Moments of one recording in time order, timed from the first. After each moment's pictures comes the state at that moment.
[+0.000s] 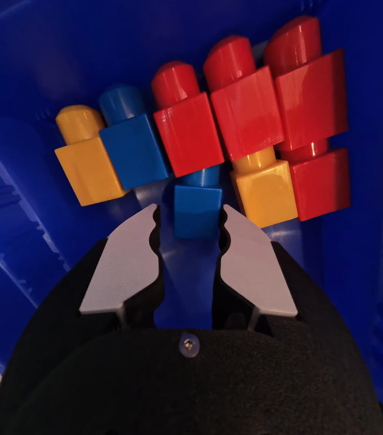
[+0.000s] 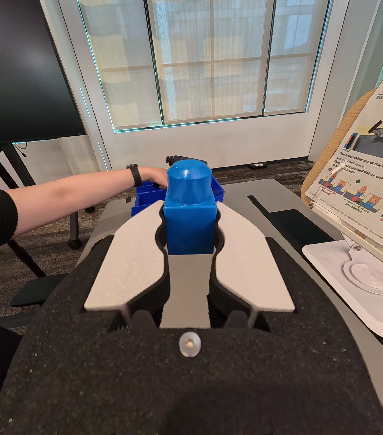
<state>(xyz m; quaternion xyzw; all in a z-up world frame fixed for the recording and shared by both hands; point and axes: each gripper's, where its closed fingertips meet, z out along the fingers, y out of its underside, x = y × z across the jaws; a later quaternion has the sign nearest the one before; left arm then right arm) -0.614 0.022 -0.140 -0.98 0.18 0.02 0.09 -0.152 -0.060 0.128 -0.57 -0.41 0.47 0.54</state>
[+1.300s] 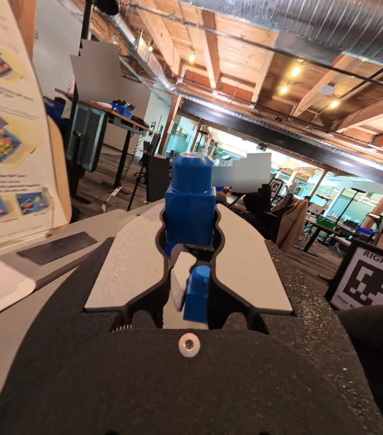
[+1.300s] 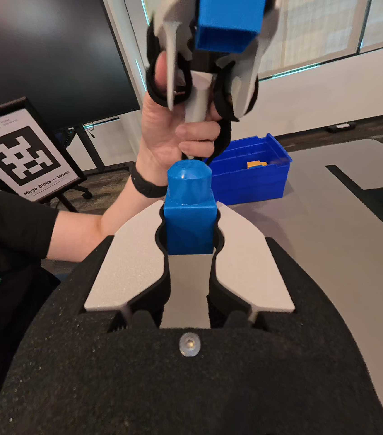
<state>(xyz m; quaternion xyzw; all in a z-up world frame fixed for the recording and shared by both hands) -0.230 -0.026 0.177 -0.54 0.29 -0.59 0.52 -0.226 -0.073 0.067 -0.56 -0.47 0.54 0.41</state>
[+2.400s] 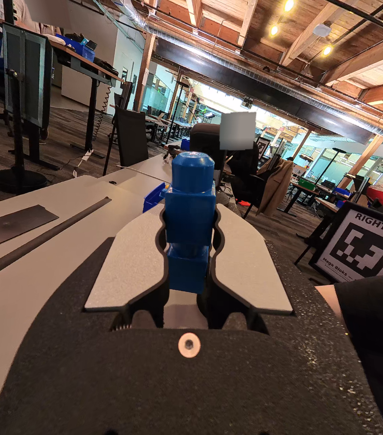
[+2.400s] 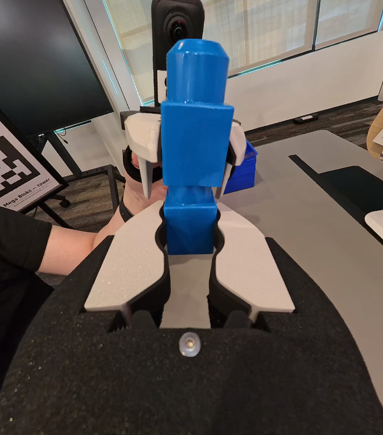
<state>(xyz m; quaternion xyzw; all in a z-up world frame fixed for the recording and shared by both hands) -0.143 -0.048 0.130 -0.57 0.36 -0.59 0.45 -0.179 -0.060 0.079 -0.60 -0.44 0.51 0.43</state>
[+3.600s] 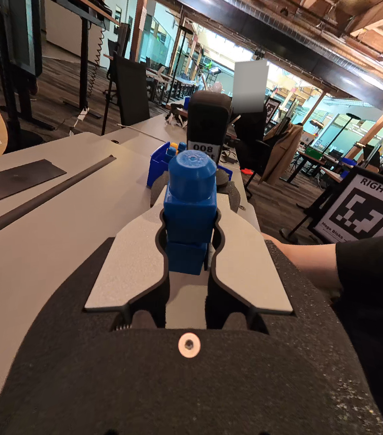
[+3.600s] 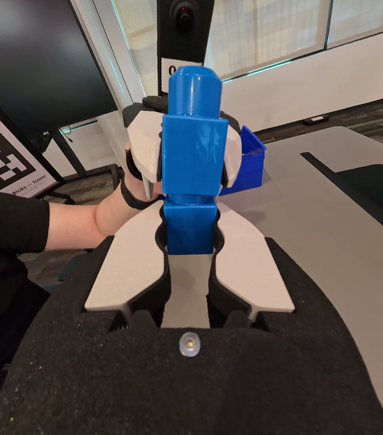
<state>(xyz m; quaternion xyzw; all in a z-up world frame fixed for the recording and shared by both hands) -0.180 -0.048 0.084 -0.61 0.40 -0.56 0.39 -0.216 -0.056 0.048 -0.59 -0.44 0.52 0.42</state>
